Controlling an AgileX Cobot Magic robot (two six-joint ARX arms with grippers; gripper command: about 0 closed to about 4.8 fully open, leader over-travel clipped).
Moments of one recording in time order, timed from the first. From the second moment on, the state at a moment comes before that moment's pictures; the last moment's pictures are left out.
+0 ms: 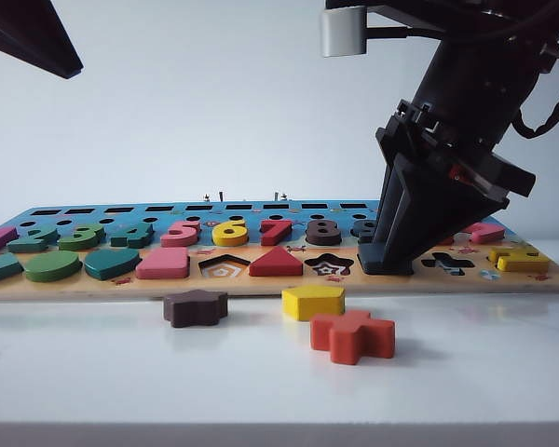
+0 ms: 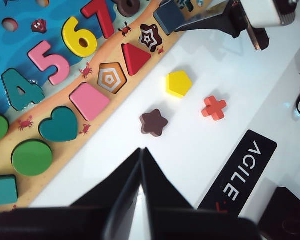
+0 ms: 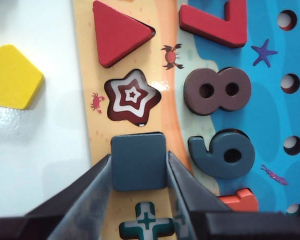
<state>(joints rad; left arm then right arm) -0.49 0.98 0.97 -0.95 0.48 0.14 0.67 1.39 0.90 -0.51 -0.06 -0.90</state>
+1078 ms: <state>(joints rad) -0.49 0.98 0.97 -0.95 0.48 0.14 0.67 1.39 0.90 -0.51 -0.08 -0.84</state>
